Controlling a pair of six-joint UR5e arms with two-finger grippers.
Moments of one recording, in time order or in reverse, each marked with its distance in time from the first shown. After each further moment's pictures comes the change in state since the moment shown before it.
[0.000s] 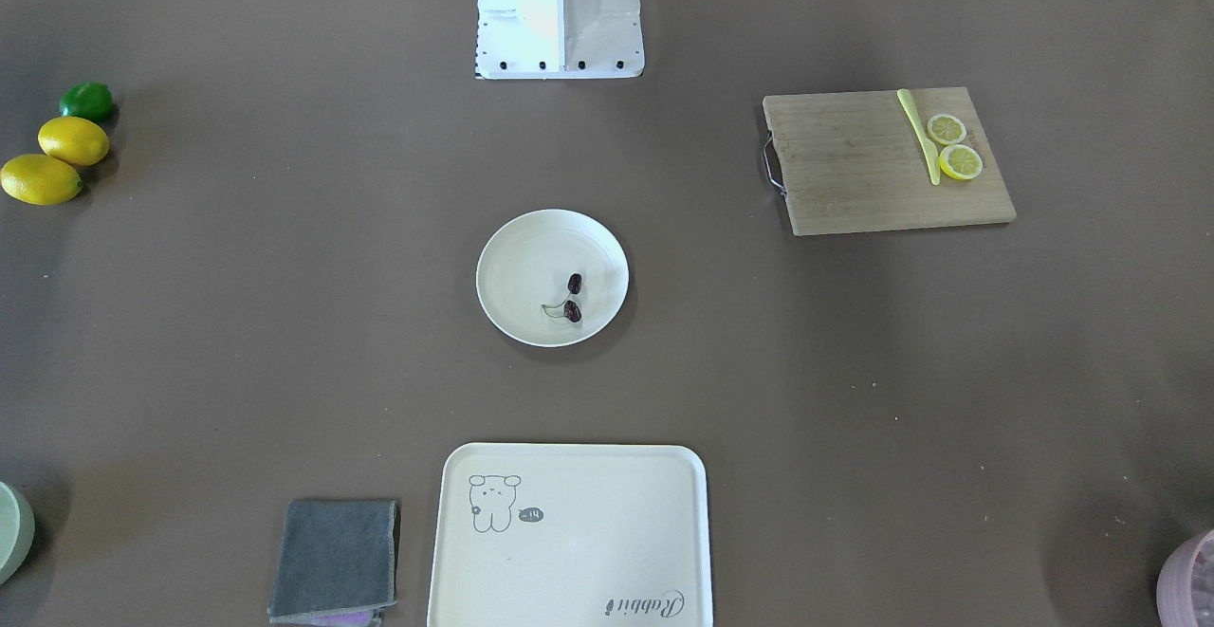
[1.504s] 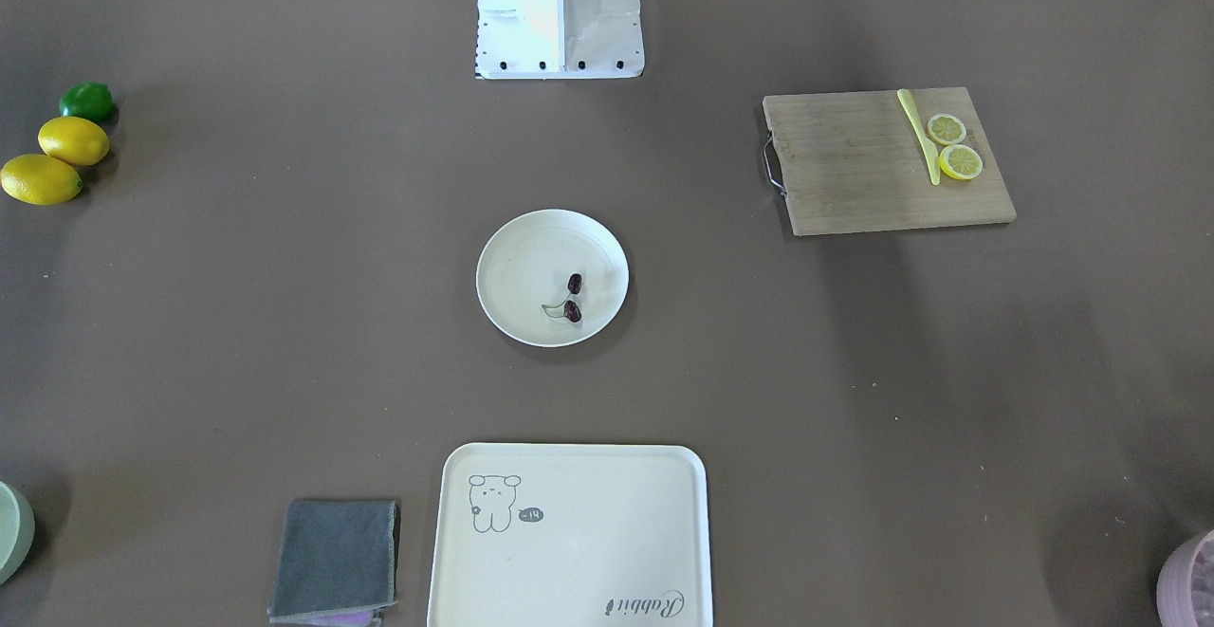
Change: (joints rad) left arm 0.058 0.028 0.041 -0.105 -0.096 0.003; right arm 0.000 -0.002 0.000 0.009 0.000 -0.003
